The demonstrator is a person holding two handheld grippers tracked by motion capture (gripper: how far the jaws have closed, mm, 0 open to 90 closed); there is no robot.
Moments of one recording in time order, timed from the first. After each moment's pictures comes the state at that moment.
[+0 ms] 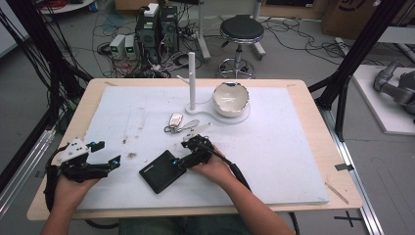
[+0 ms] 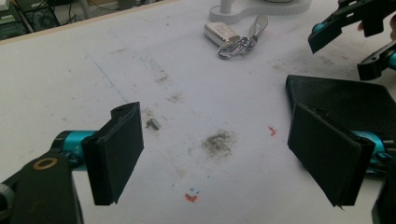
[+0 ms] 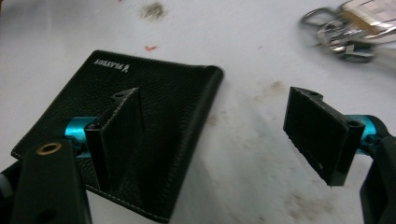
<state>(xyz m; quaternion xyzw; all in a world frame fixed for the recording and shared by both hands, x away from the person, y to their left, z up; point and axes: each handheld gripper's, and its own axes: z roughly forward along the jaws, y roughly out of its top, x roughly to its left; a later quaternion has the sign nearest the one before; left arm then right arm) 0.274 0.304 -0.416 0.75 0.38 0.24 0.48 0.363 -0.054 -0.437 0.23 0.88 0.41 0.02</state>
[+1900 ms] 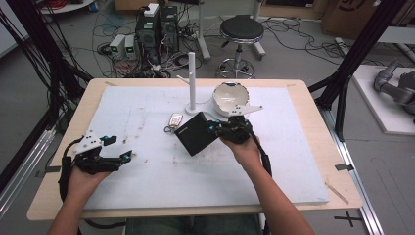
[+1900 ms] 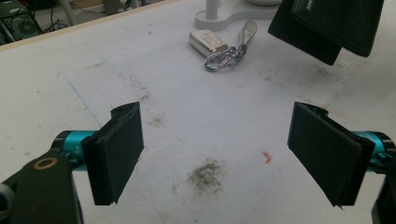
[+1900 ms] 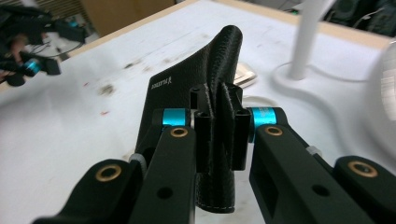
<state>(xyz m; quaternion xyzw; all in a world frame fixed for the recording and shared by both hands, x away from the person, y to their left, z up) 0.299 0.280 -0.417 0.76 0.36 0.23 0.49 0.381 -0.160 -0.372 0.31 0.80 0.51 0.10</state>
